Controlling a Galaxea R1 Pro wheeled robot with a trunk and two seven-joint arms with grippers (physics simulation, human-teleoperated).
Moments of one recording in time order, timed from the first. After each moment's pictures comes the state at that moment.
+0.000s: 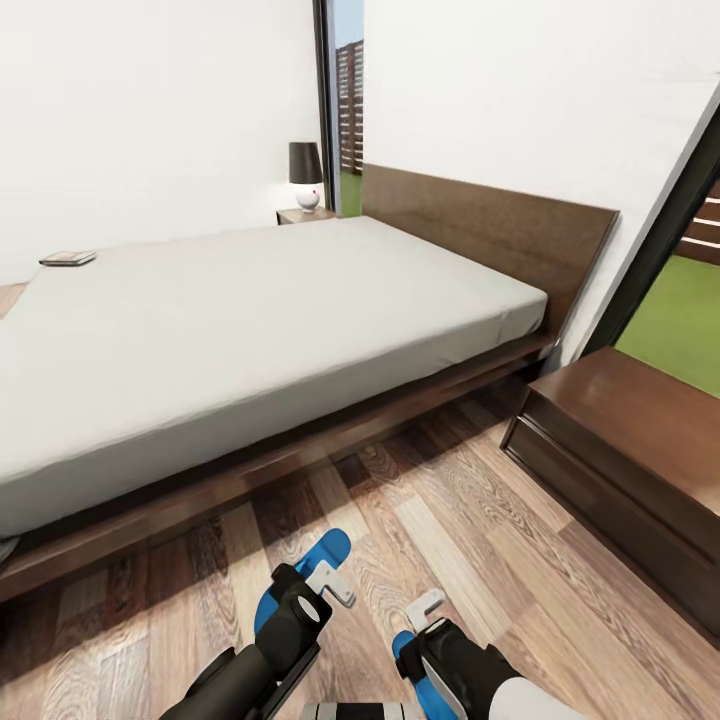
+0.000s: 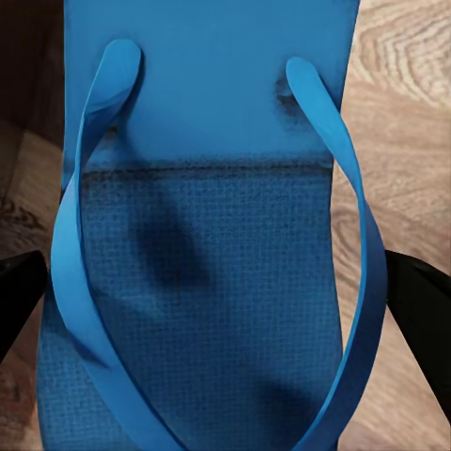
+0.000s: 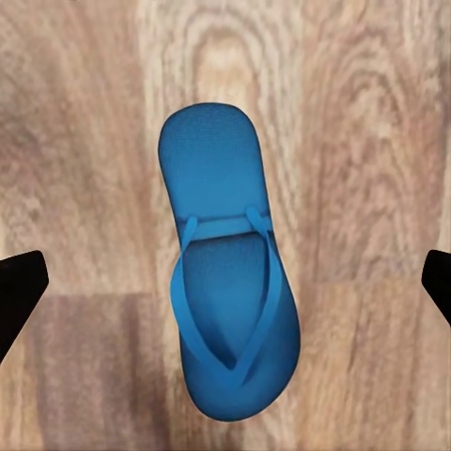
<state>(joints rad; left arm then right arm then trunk) -0.40 0.00 -0.72 -1.21 -0.04 0.94 0.28 -0.59 0.14 0.46 -0.29 0.01 0.40 -0.05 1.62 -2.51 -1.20</state>
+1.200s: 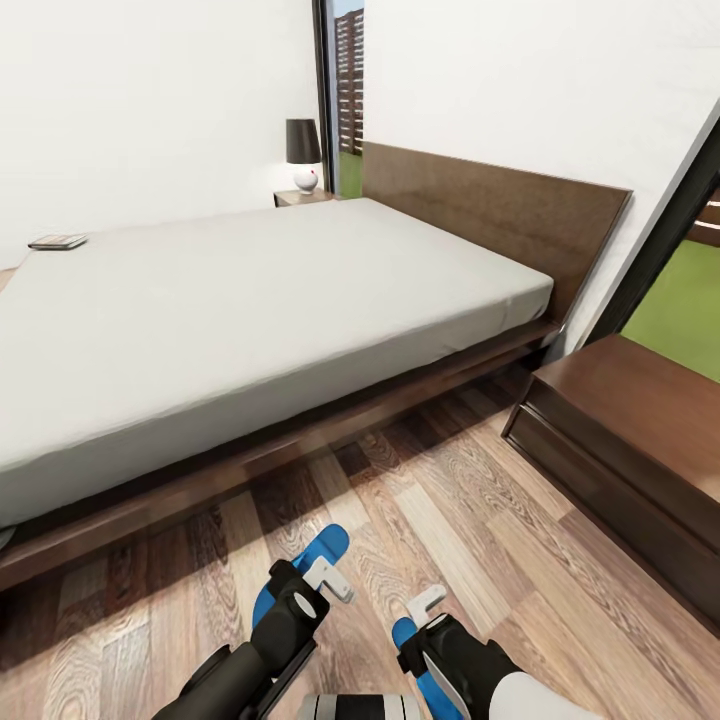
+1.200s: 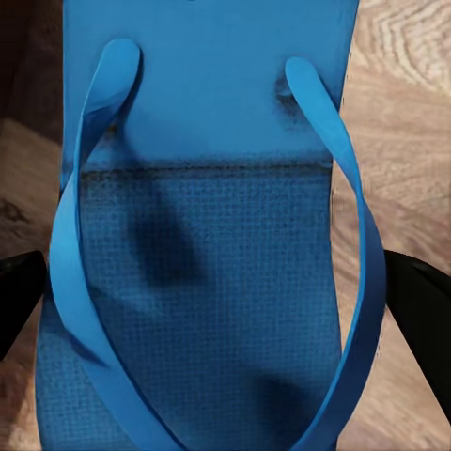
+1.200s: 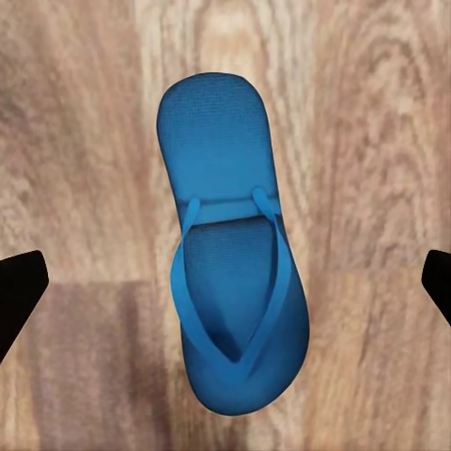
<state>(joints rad) -0.39 0.02 -0.71 -1.24 -0.04 0.95 0.28 -0.61 0.14 0.46 -0.29 0.01 0.40 -0.05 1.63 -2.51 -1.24</state>
